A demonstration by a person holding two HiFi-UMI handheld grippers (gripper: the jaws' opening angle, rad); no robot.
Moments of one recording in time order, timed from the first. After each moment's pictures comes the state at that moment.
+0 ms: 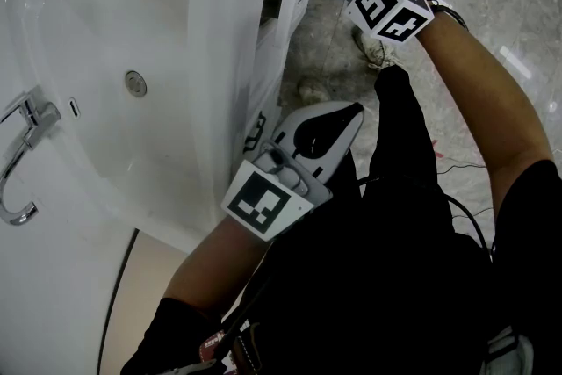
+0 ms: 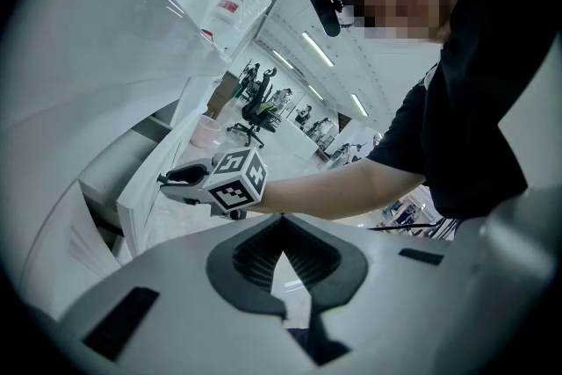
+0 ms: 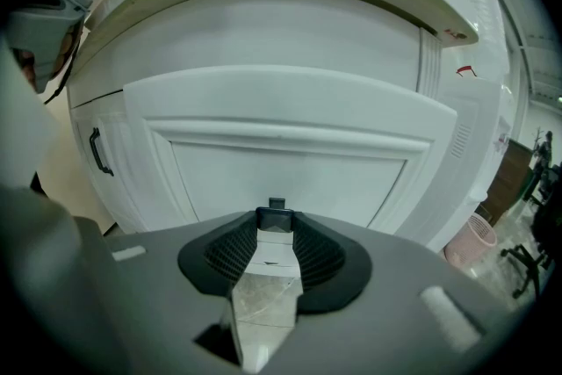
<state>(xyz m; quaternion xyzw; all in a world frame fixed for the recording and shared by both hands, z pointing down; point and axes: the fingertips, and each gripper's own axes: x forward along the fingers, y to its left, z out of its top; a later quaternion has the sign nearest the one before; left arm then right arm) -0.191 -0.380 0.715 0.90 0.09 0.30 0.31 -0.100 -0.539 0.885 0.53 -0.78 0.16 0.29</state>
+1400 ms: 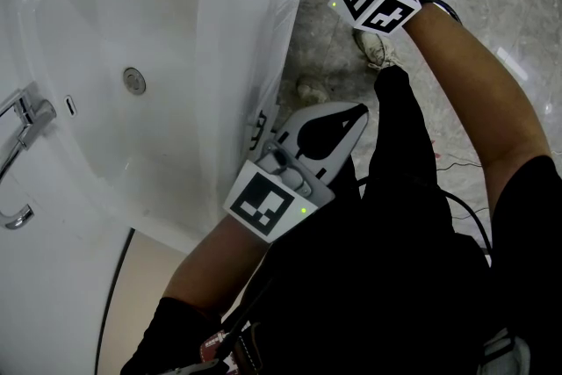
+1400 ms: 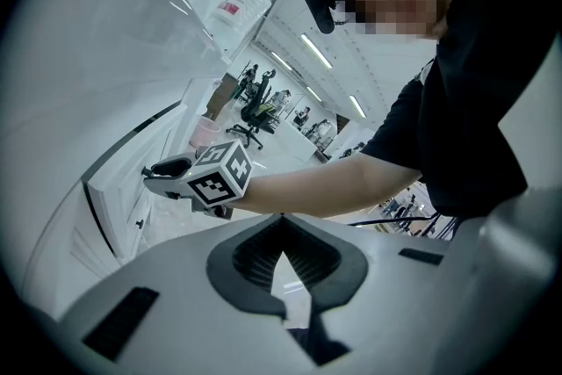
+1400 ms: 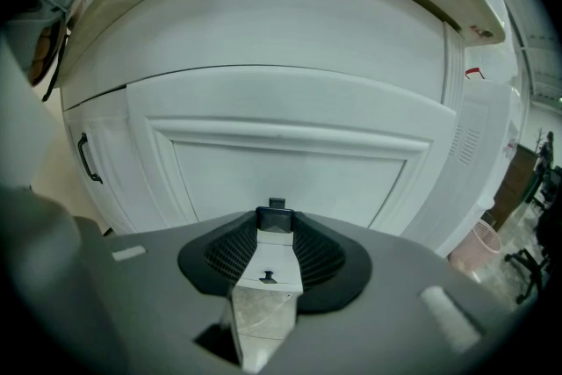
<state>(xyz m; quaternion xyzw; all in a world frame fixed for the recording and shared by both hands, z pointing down) -0.194 -0.386 0.718 0.90 0.10 0.29 0.31 -0.113 -0.575 0.885 0.53 -0.79 0.15 0.28</state>
